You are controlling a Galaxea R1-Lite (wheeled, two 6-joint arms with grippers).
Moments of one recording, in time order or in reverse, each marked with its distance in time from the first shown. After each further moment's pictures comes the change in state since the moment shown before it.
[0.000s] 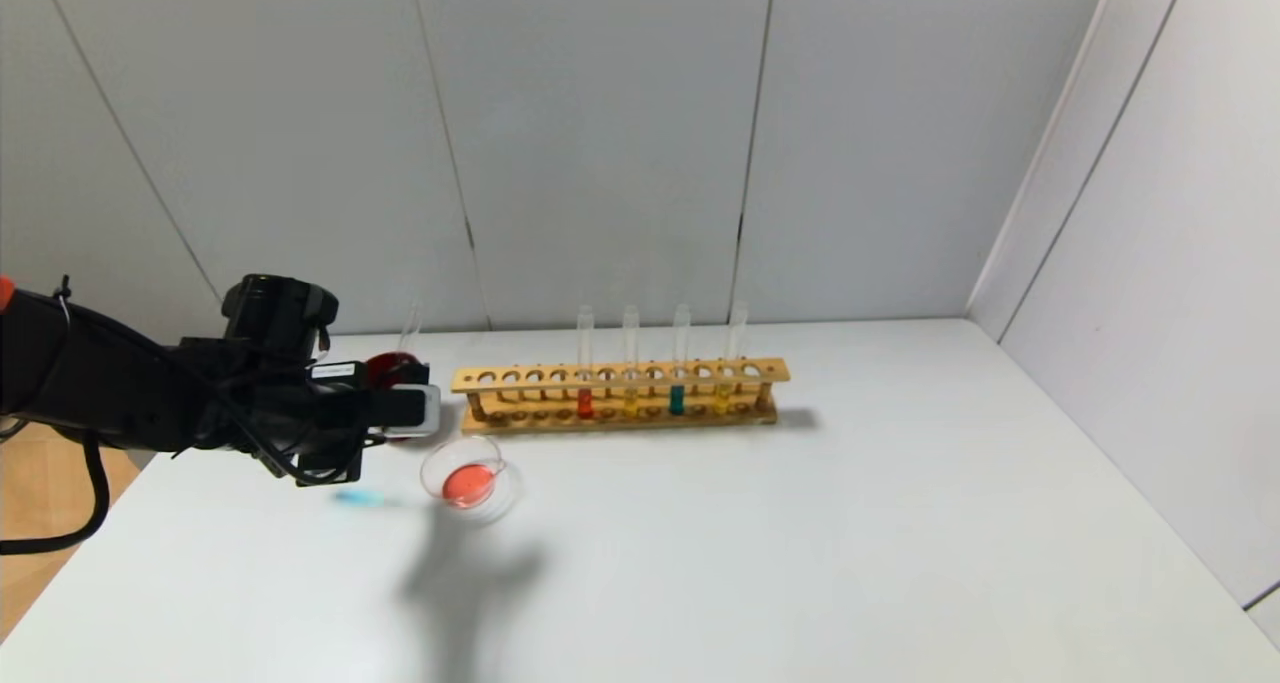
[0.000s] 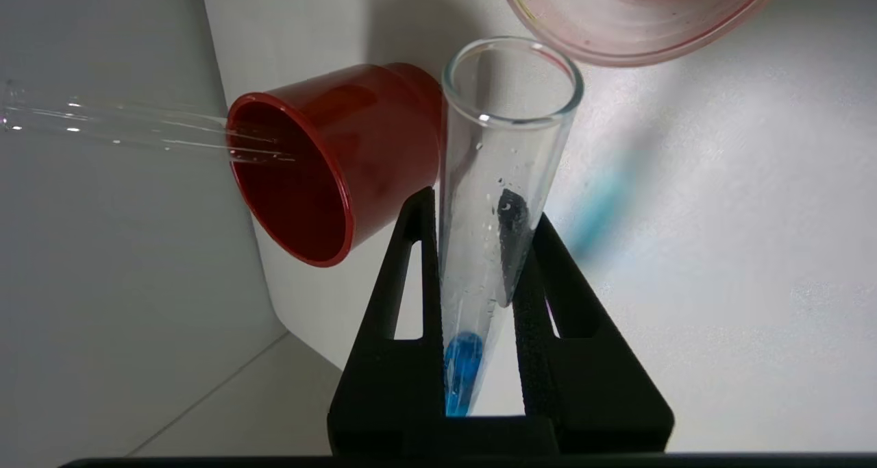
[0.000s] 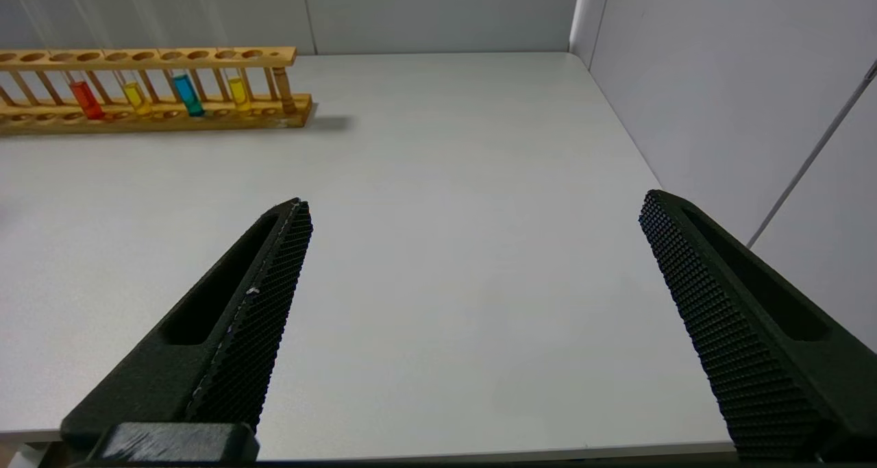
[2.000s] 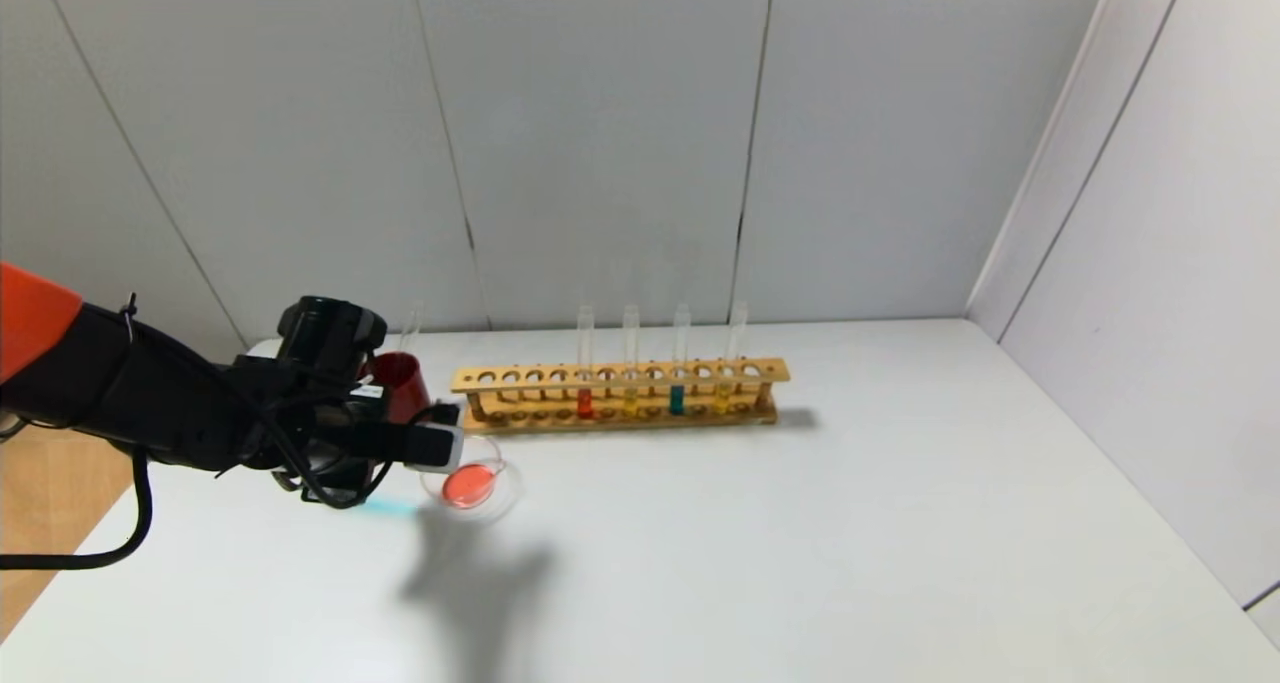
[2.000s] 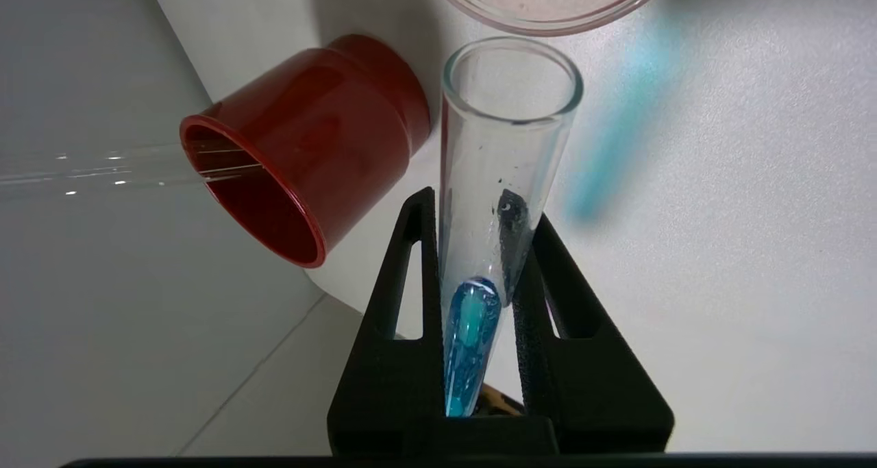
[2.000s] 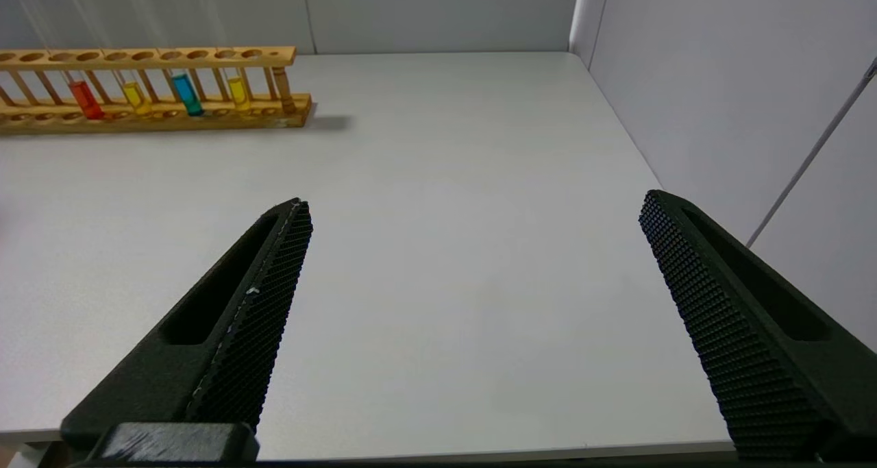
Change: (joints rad) left arm -0.094 0.033 0.024 -0.001 0.233 0.107; right arm 0.000 0.000 0.000 0.000 0.000 0.000
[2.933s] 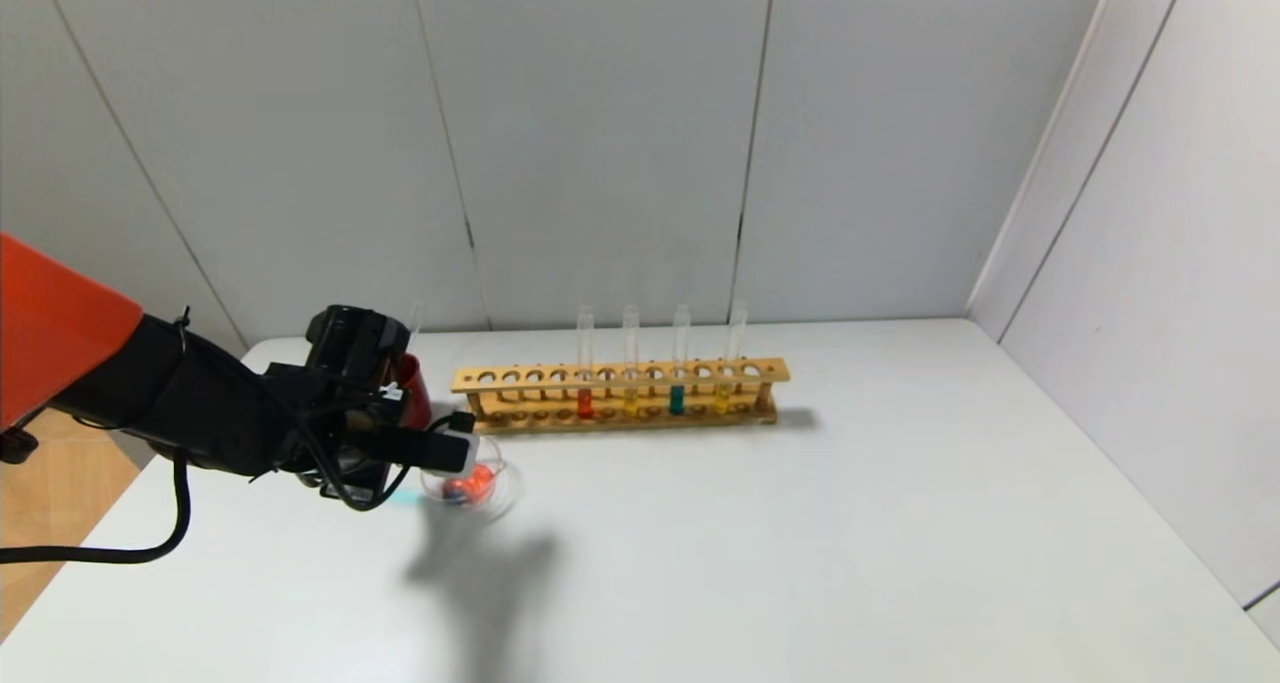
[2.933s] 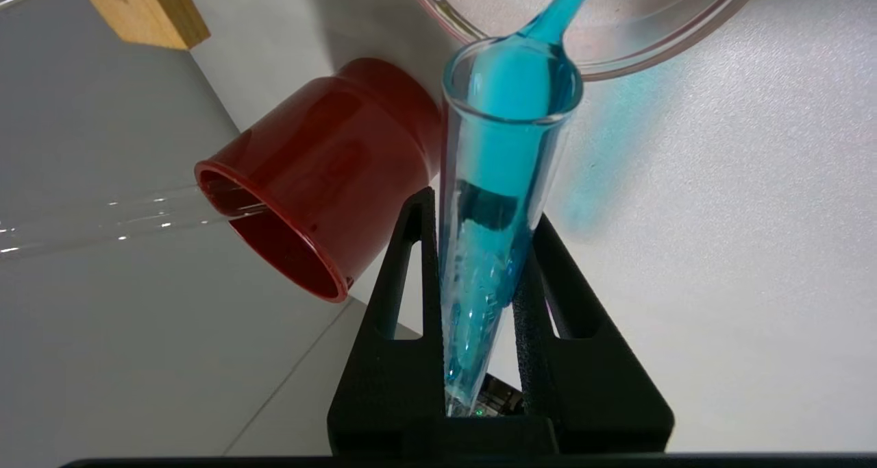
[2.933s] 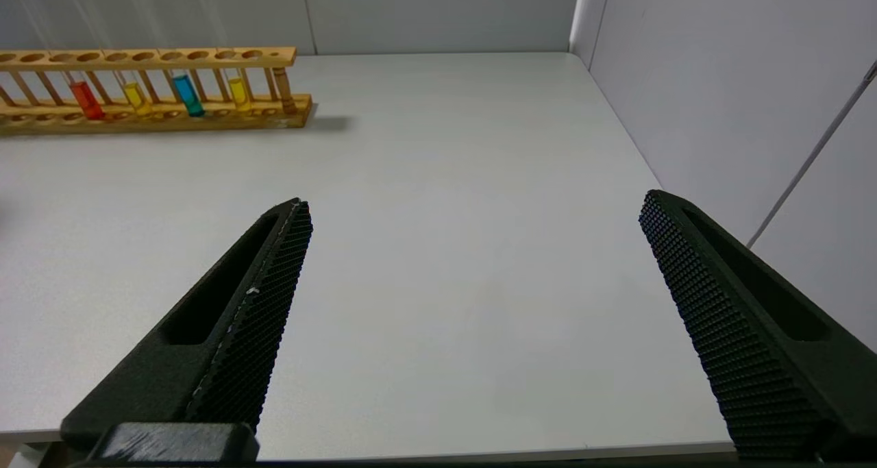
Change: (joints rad) left arm -0.024 0.066 -0.011 -0.068 0.035 0.040; right arm 0.000 0.000 0.000 -0.001 0.000 0.000
